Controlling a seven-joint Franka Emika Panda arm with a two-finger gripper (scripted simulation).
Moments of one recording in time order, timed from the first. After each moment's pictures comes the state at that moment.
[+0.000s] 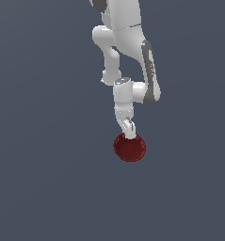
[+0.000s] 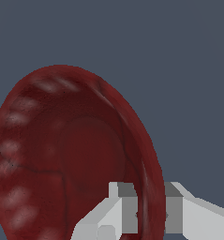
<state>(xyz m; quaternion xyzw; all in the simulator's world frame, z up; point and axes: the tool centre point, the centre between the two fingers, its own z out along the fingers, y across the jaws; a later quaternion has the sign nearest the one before) -0.046 0.073 0.044 -0.78 0.59 -0.13 0.16</state>
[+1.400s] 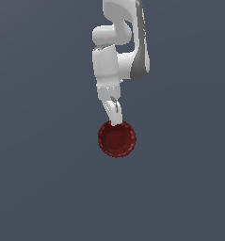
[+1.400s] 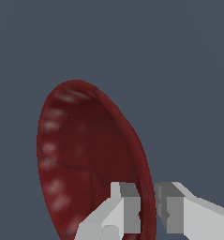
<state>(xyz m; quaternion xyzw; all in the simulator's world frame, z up) -0.025 0.002 0.184 -0.78 0.59 -0.12 0.16</state>
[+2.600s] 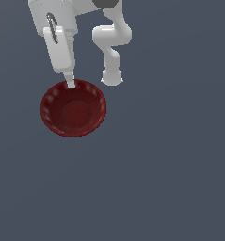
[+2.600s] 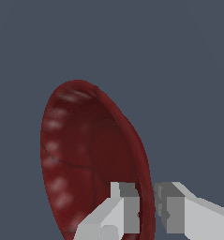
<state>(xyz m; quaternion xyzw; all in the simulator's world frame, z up) 0.013 -0.111 0.404 -0.78 0.59 -0.13 0.16</state>
